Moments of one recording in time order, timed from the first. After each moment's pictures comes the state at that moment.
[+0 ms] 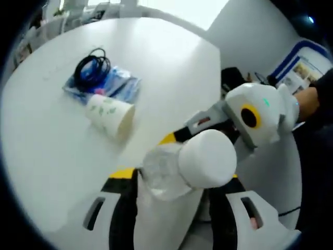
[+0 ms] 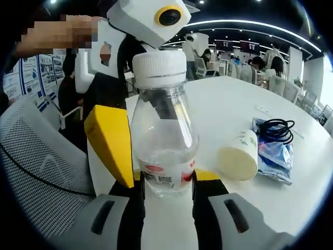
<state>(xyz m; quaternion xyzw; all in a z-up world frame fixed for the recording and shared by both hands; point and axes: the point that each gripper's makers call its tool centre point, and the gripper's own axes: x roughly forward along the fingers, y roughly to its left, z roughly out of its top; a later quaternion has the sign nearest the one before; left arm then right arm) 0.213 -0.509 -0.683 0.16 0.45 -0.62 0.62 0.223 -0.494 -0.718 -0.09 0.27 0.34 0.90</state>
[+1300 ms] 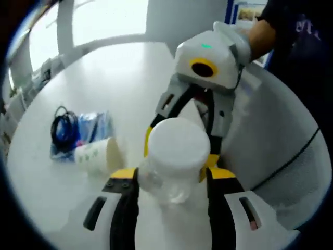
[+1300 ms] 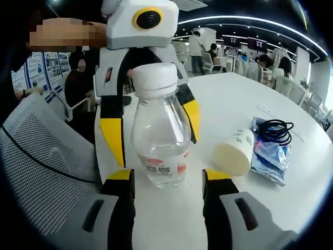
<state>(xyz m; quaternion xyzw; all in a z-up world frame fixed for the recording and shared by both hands) 0.203 -0.515 -0.682 0.29 0.26 -0.76 0.52 0.207 -0.514 -0.705 -0.12 0.29 0.36 0.88</state>
